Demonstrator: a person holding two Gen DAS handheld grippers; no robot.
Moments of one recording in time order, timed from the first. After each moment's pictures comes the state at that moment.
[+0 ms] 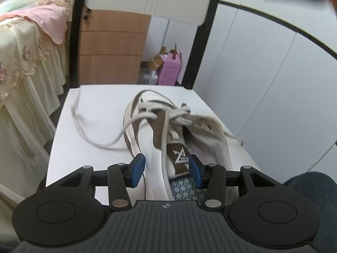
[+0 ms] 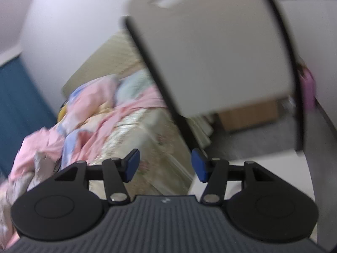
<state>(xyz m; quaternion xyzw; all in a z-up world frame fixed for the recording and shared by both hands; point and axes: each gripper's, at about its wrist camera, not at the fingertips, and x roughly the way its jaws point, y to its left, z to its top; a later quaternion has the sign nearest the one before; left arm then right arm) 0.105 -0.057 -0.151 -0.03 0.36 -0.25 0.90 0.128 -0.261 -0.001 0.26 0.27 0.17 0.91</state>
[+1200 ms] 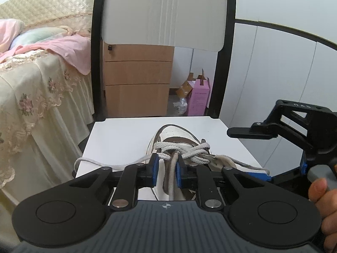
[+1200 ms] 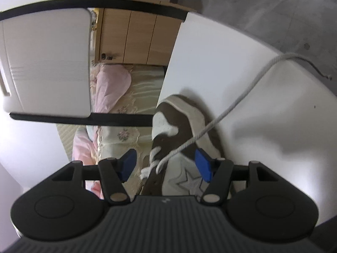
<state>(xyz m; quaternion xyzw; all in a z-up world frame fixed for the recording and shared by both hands) 0.105 -0.087 -0.140 0.01 0.29 -0.15 0.95 0.106 -0.360 -0.213 0.63 0.35 0.06 0.69</state>
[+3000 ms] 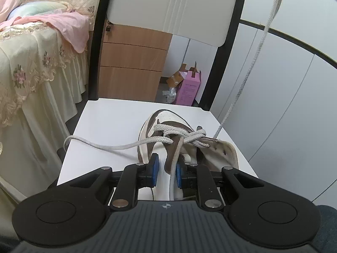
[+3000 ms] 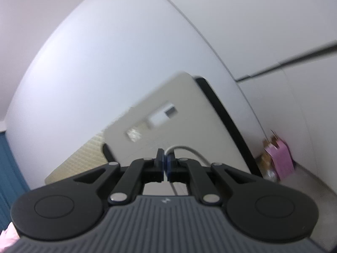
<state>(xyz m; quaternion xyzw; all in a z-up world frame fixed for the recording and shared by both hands) 0.108 -0.060 -0.146 -0.05 0.33 -0.19 0.92 0.110 -0.317 0.089 0.29 0.01 0.05 0.96</state>
